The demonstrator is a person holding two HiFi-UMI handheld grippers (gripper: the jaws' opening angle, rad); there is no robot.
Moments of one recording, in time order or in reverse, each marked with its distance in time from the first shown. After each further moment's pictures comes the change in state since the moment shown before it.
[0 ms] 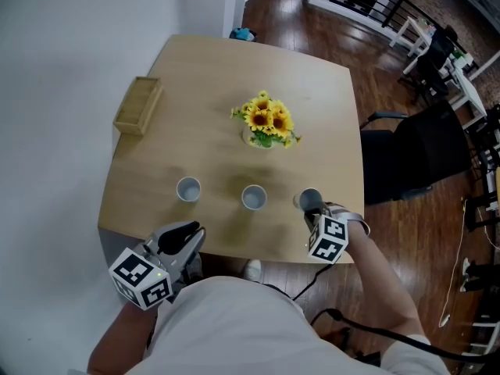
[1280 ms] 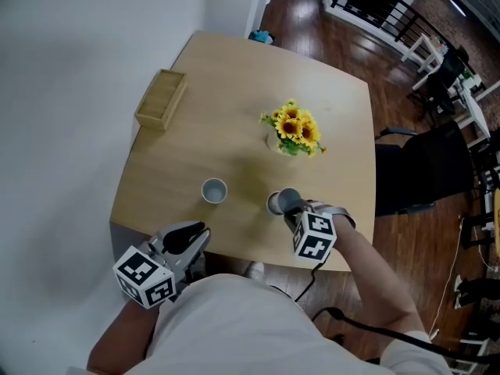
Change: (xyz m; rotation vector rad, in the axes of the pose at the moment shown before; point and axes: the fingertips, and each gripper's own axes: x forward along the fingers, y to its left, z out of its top) left arm -0.041 0.046 -0.003 -0.026 -0.034 0.006; right arm 0.001 0.011 0.137 -0.136 -0.081 0.130
